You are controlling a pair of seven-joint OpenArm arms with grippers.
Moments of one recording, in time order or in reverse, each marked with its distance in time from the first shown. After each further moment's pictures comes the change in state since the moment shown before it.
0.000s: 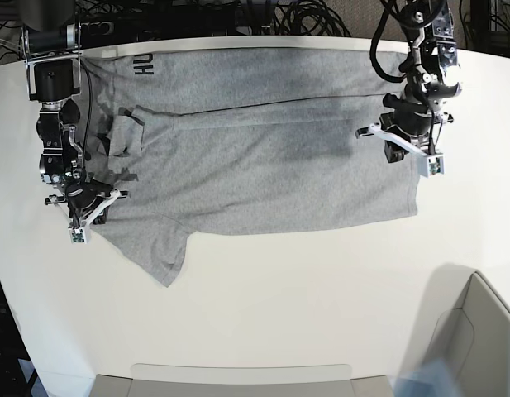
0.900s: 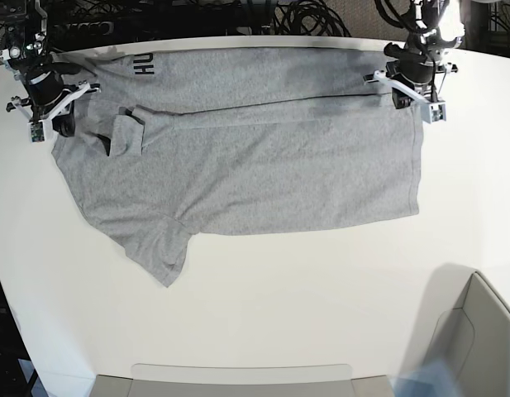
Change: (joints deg) left arm 17.7 -2.2 -2.0 0.9 -0.2 0.0 -7.4; right arm -49.2 5.3 26.1 51.2 8.9 0.2 -6.6
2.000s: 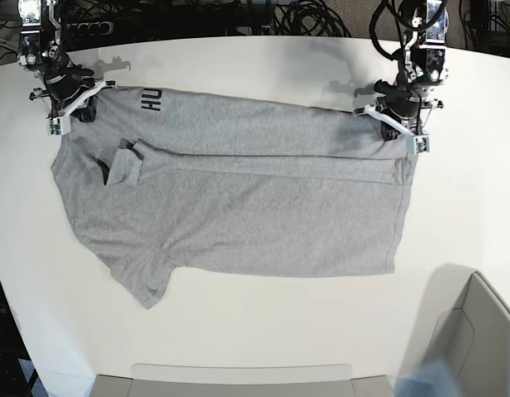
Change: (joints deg) left arm -10.6 -2.3 7.2 -22.8 -1.0 -1.9 -11.8; right arm 4.2 -2.2 -6.3 -14.1 0.9 0.7 -0.8
